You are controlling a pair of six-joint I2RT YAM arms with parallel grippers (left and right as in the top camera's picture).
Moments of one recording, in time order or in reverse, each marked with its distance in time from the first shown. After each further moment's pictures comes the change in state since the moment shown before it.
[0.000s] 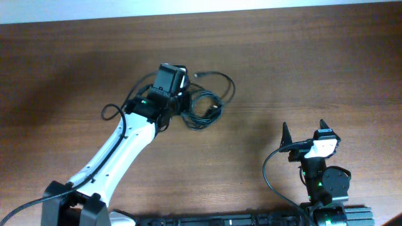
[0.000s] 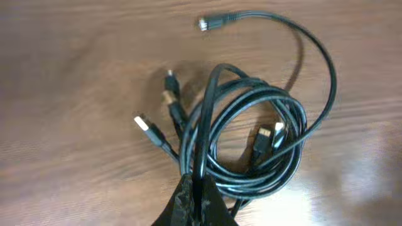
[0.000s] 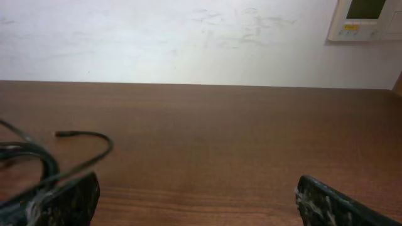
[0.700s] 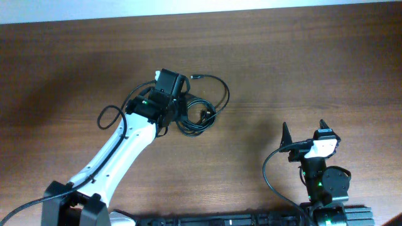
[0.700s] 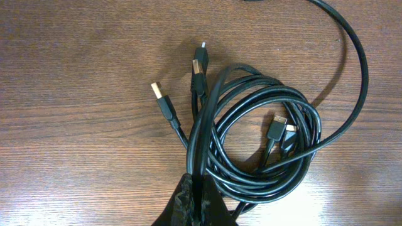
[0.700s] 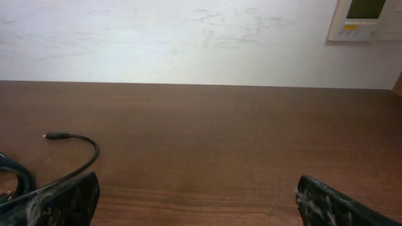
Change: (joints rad) left arm -0.005 0.000 0.000 -0.123 -0.074 -0.136; right arm 0.000 0.000 0.000 0.000 0.000 0.000
